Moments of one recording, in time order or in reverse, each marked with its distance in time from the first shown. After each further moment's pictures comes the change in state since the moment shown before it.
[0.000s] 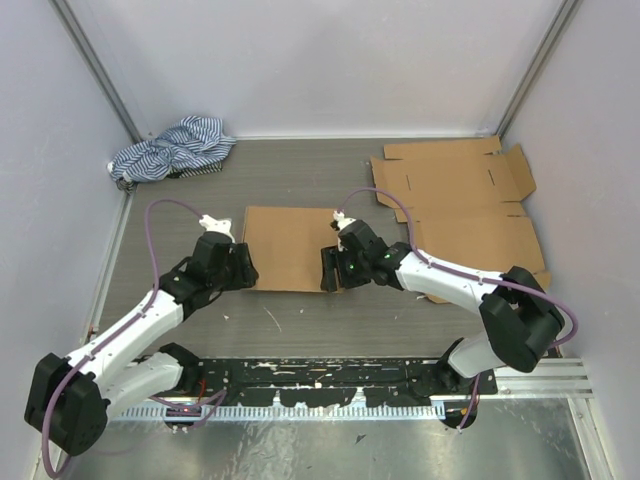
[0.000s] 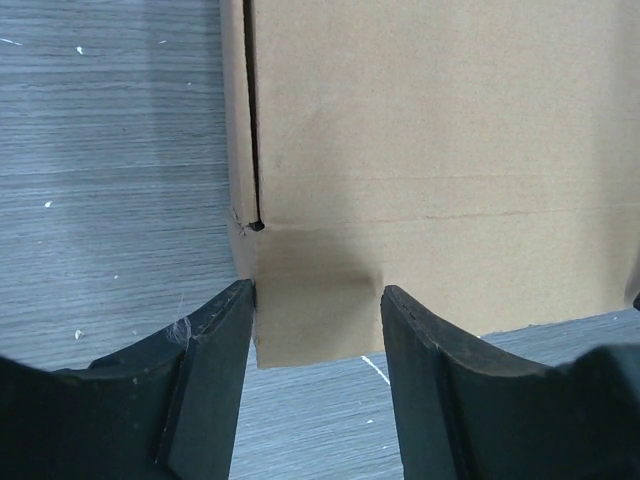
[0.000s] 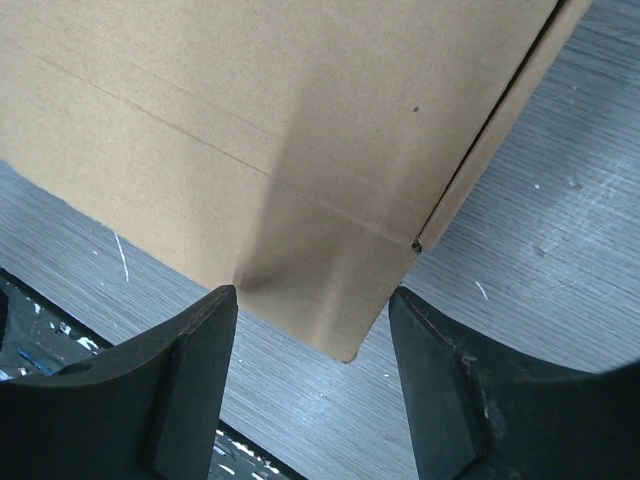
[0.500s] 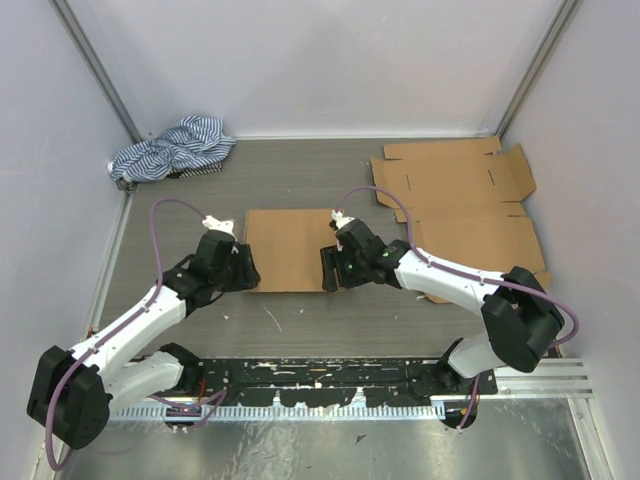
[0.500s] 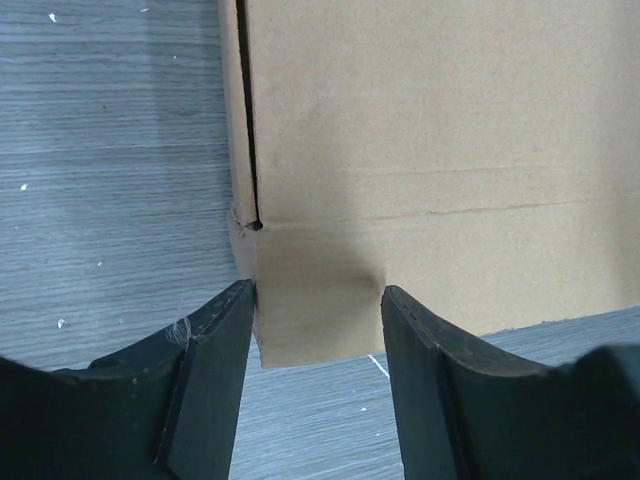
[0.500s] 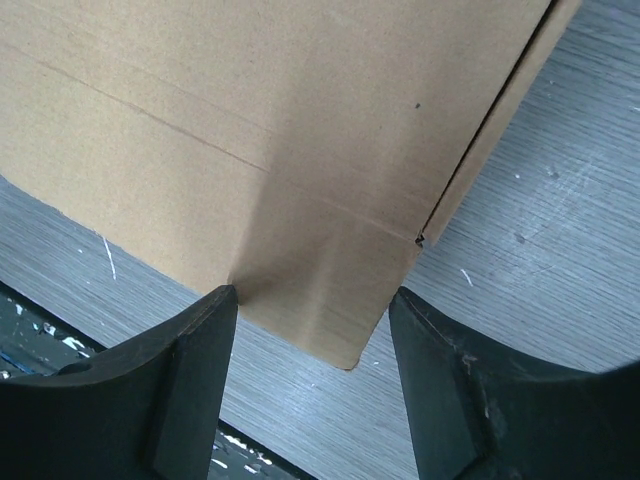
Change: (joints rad) left arm -0.001 0.037 0.024 -0.035 0.029 -0.020; right arm 0.021 0.000 0.040 -0.076 0.053 -0.012
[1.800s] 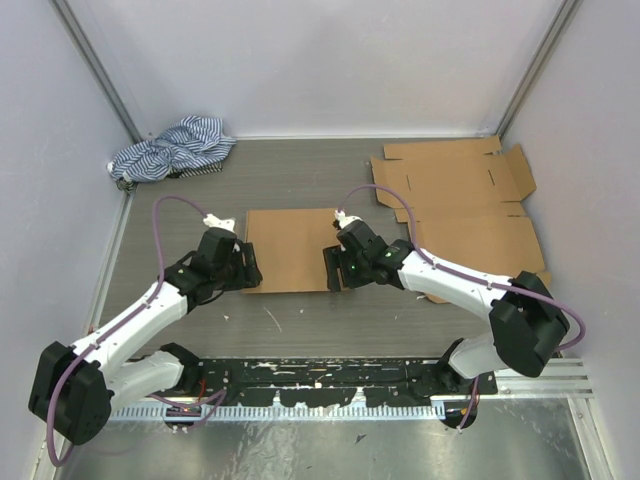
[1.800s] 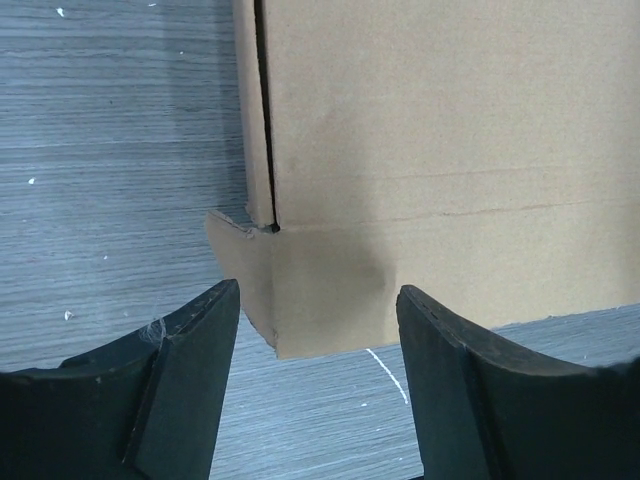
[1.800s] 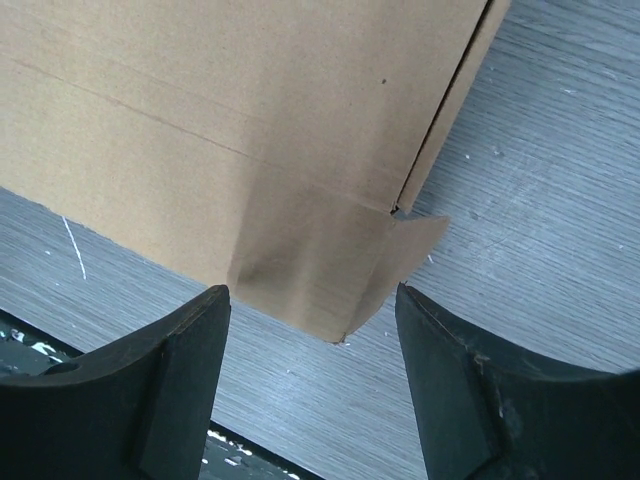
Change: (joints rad) left arm -0.002 0.029 0.034 -0.040 -0.013 -0.003; right arm 0.008 -0.034 0.016 -0.080 0.084 -0.017
